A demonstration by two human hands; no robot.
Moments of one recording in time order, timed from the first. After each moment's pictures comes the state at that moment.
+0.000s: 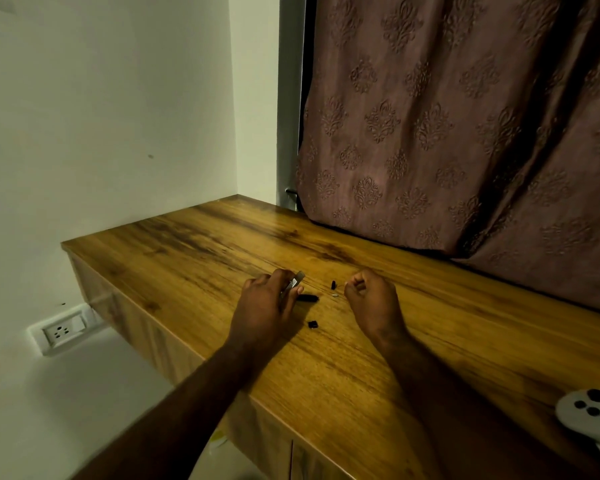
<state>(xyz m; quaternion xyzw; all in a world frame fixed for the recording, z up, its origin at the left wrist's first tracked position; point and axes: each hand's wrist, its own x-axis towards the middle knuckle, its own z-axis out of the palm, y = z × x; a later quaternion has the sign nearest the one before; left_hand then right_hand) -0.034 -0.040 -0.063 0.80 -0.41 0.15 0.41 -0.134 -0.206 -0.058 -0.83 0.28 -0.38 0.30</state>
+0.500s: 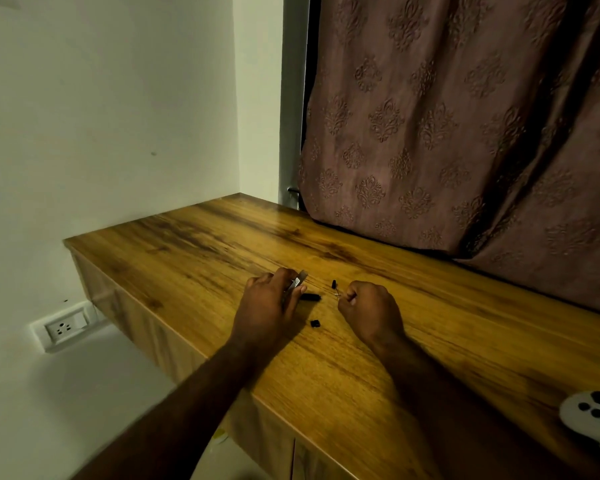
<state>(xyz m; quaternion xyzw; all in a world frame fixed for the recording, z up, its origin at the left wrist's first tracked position) -0.041 -0.037 -0.057 0.79 -0.42 0.16 0.41 -0.135 -0.200 -0.063 -0.90 0.32 -0.26 0.17</state>
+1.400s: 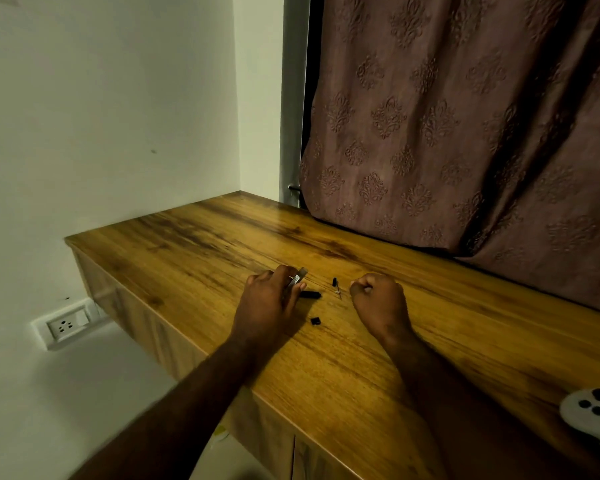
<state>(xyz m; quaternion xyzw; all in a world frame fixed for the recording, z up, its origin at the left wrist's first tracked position) -0.042 -0.037 -0.056 0.79 -0.42 0.17 0.41 -0.135 -0.213 -0.065 -0.82 0.32 -0.35 0.31</state>
